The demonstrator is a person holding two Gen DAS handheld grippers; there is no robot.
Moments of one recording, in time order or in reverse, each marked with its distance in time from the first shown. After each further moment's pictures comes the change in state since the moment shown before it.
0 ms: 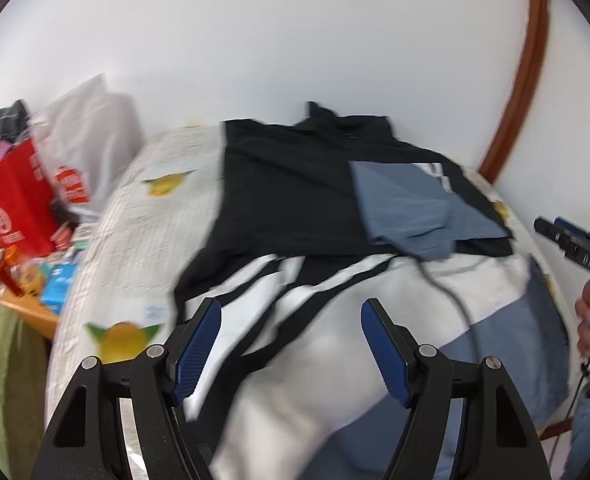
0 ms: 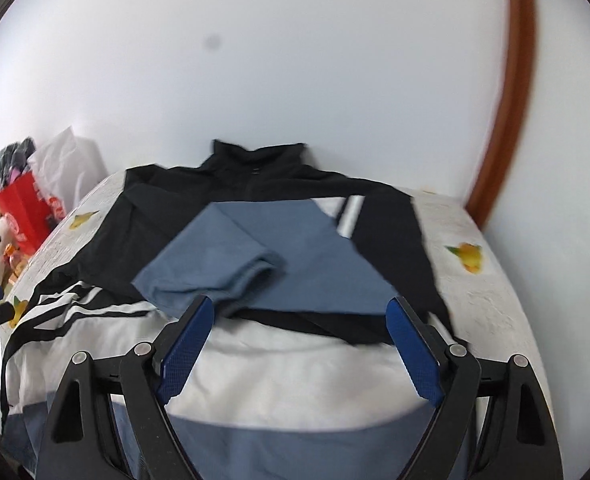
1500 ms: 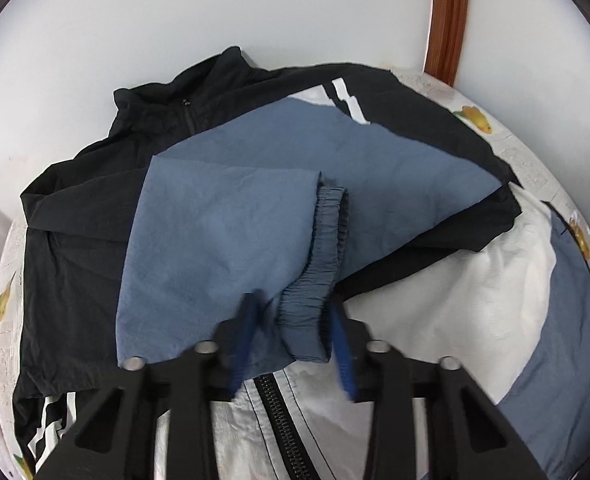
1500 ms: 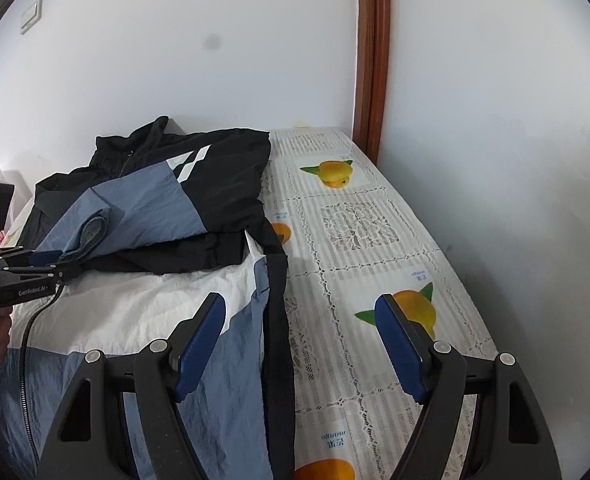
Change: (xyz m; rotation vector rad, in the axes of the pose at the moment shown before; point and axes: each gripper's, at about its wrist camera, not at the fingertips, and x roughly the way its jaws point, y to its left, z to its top) left arm 0.164 -0.199 0.041 0.339 0.179 -0.002; right arm 0.003 -0.164 -0.077 0.202 0.081 -0.145
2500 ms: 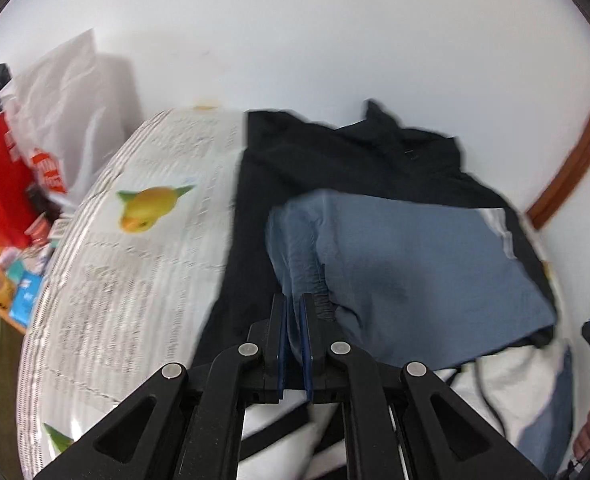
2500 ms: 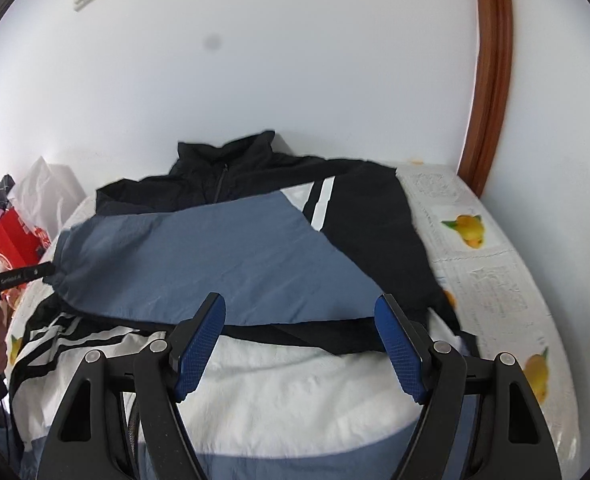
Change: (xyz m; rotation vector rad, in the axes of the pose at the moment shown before) left arm -0.039 0.247 -0.057 -0.506 -0.085 0.049; right arm 0.020 0.150 0.063 -0.085 -0.005 0.161
